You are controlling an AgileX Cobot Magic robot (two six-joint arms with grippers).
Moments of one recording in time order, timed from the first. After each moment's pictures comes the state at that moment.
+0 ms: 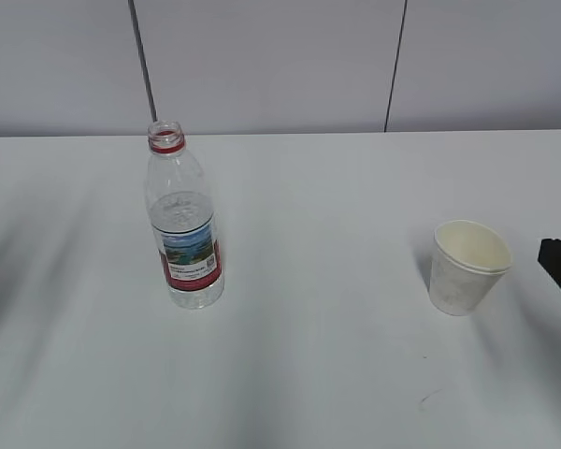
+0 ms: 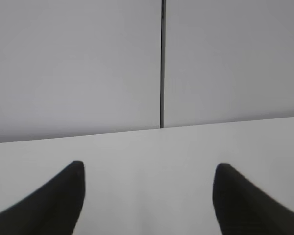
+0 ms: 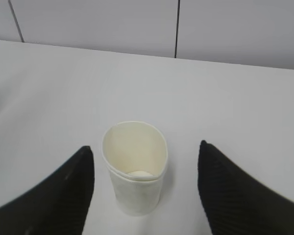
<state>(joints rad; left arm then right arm) 0.01 1.27 -0.35 0.23 -0.74 -0.12 0.02 1.00 -0.14 -0.29 -0.53 0.17</state>
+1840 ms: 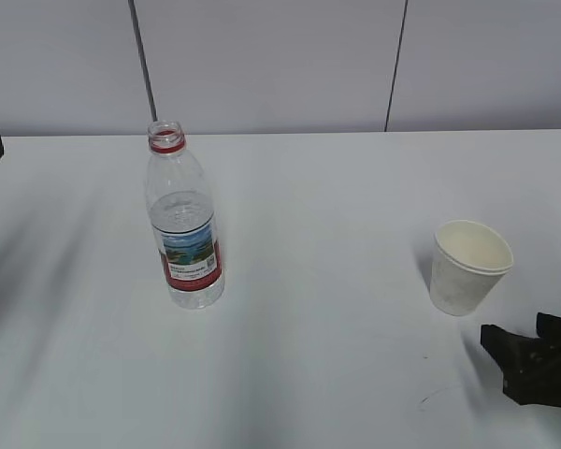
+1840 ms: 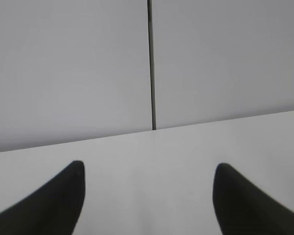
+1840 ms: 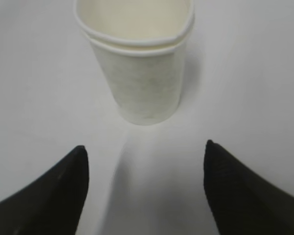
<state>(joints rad) 0.01 1.27 -0.35 0.28 -0.75 -0.12 0.02 1.82 -0.08 -0.19 -1.15 0.05</state>
